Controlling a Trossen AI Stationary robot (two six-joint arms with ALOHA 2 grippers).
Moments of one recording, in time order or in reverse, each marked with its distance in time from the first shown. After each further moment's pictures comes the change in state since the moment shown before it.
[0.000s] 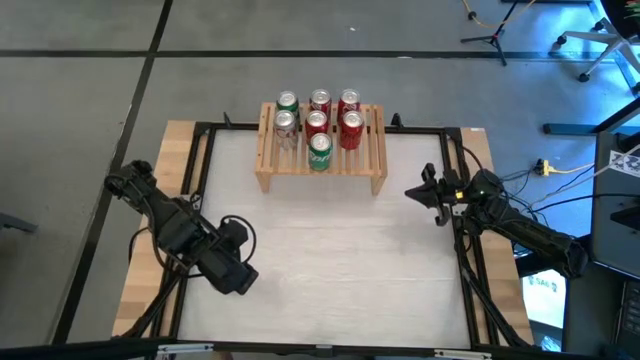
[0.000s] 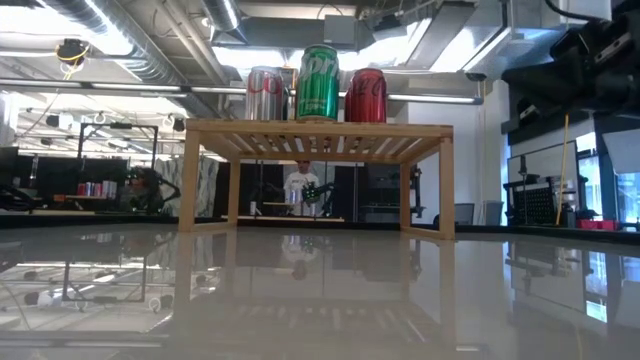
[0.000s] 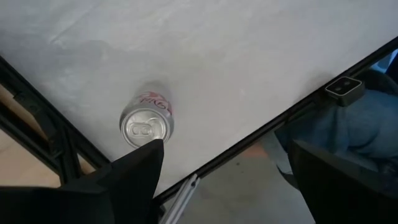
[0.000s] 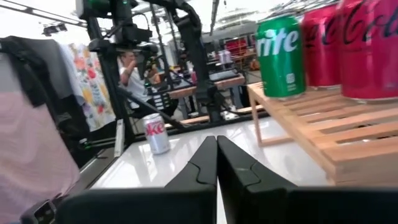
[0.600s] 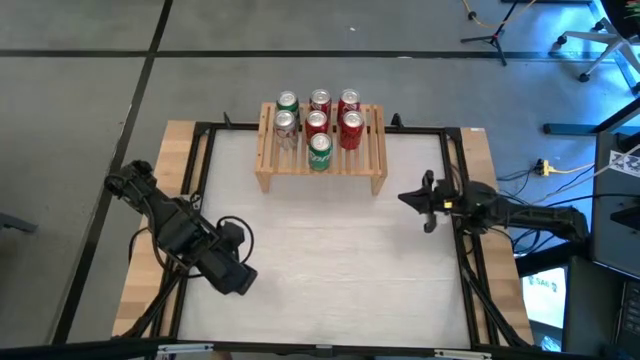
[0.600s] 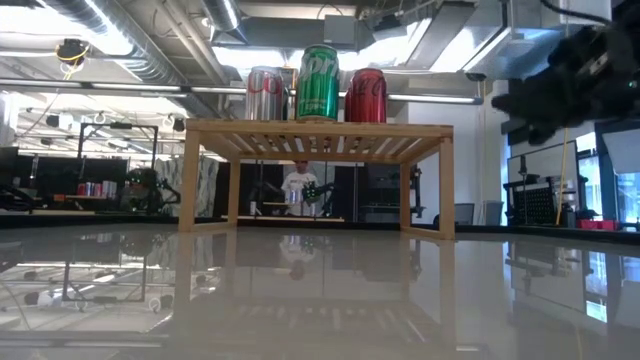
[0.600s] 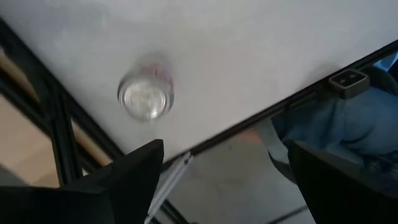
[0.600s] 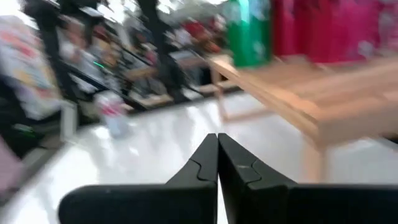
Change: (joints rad) left arm -0.004 0.000 0.000 0.000 0.083 -0.102; right arm 0.456 0.002 0.000 -0.143 0.643 -0.124
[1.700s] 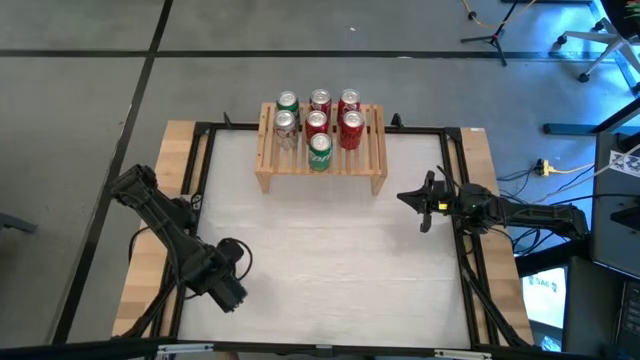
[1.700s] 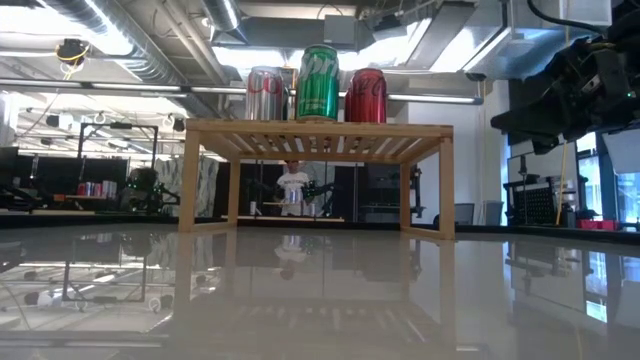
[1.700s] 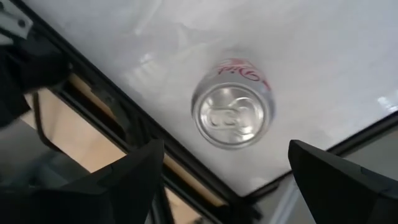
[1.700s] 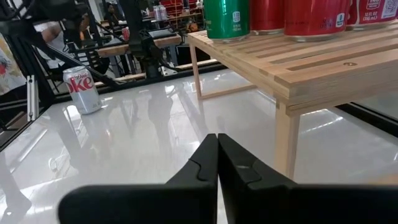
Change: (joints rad) left arm -0.086 0.034 -0.308 0.004 0.037 0.228; right arm 0.028 0.000 0.000 -0.116 0.102 -0.035
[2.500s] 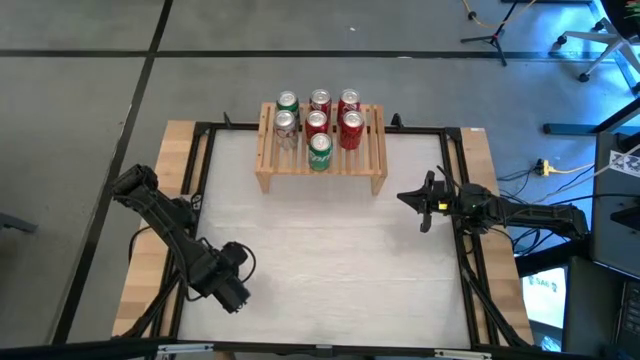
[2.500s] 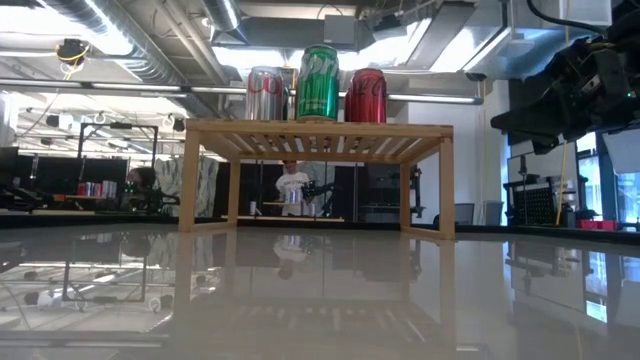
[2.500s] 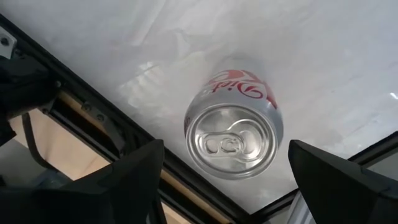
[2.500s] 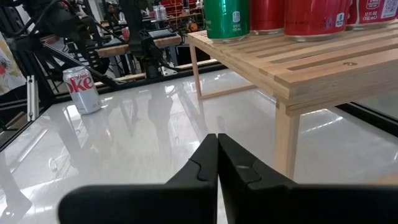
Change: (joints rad) left arm -0.001 0.000 -0.116 0.103 -0.017 0.062; right arm 0.000 0.000 0.000 -0.001 0.000 0.001
